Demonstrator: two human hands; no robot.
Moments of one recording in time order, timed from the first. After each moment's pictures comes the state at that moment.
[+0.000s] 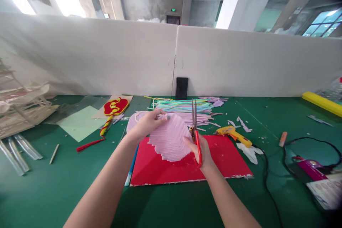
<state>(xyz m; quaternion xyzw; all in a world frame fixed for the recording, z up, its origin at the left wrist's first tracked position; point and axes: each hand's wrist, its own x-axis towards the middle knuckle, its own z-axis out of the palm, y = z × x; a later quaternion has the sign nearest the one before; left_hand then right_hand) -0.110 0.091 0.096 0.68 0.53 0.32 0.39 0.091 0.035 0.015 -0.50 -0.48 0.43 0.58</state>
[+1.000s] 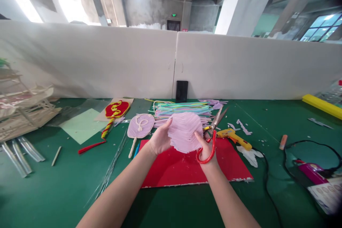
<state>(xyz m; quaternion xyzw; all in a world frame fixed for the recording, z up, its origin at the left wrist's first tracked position) -0.061 0.083 0.047 0.19 0.19 0.42 0.87 0.095 0.046 0.009 -0.47 -0.32 0.42 0.71</state>
